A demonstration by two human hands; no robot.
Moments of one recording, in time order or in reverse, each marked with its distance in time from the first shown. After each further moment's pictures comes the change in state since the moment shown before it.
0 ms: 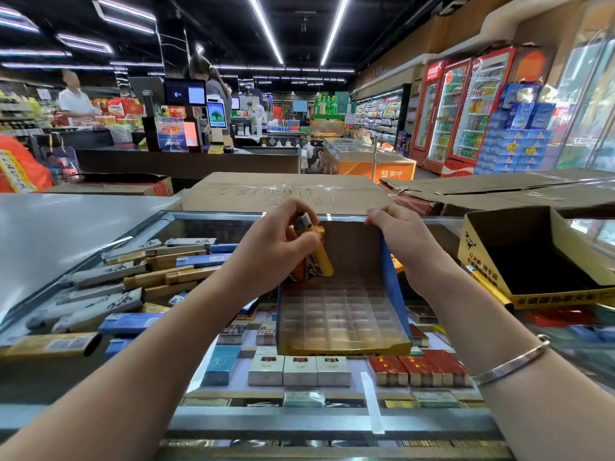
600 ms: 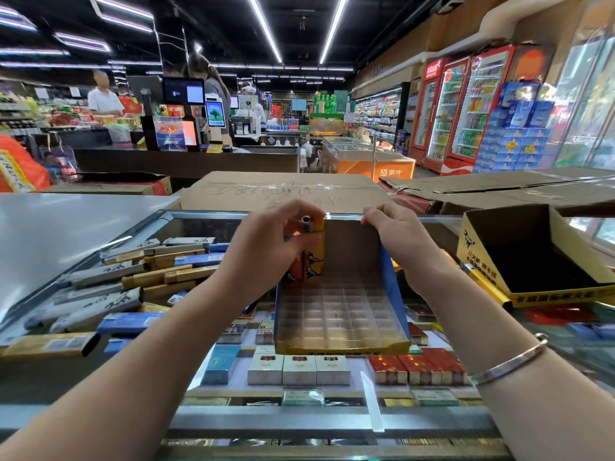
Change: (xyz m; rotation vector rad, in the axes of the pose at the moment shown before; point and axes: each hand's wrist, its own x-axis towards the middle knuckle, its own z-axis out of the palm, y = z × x) left_hand -0.002 0.000 -0.001 0.235 0.117 0.176; right_hand 0.000 0.001 0.000 -0.067 -0.027 -0.025
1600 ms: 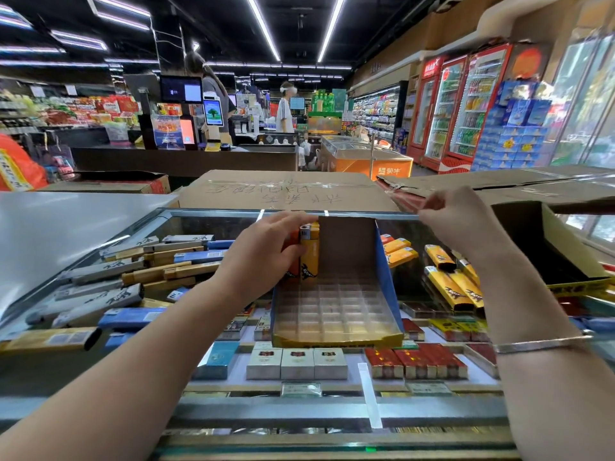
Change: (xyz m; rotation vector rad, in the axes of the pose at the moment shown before) left_hand -0.006 -0.022 0.008 0.266 -0.133 -0.028; right_hand 0.010 0.009 -0.066 -0.636 0.225 -0.080
